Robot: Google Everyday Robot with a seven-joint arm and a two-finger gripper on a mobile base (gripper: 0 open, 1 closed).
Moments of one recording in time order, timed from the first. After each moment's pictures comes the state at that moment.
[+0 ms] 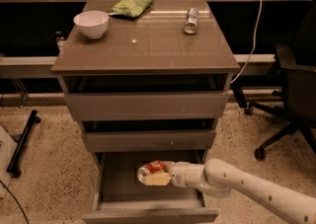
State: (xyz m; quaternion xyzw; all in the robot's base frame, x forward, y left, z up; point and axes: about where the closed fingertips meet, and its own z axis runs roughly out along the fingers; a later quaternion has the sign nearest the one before) arm 0.531 -0.002 0.419 -0.25 0.80 0.43 0.33
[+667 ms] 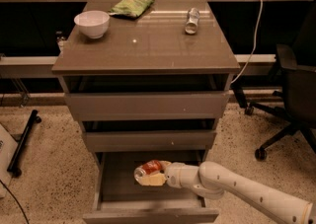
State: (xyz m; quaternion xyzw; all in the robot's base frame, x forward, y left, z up) arm 0.545 0.011 0.398 -0.25 0.80 0.41 0.36
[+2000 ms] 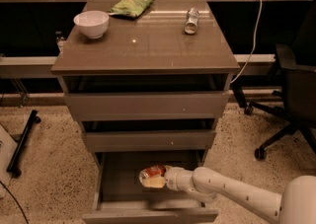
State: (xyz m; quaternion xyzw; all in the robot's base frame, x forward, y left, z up) arm 0.573 -0.003 0.303 -0.24 0.84 0.34 0.35
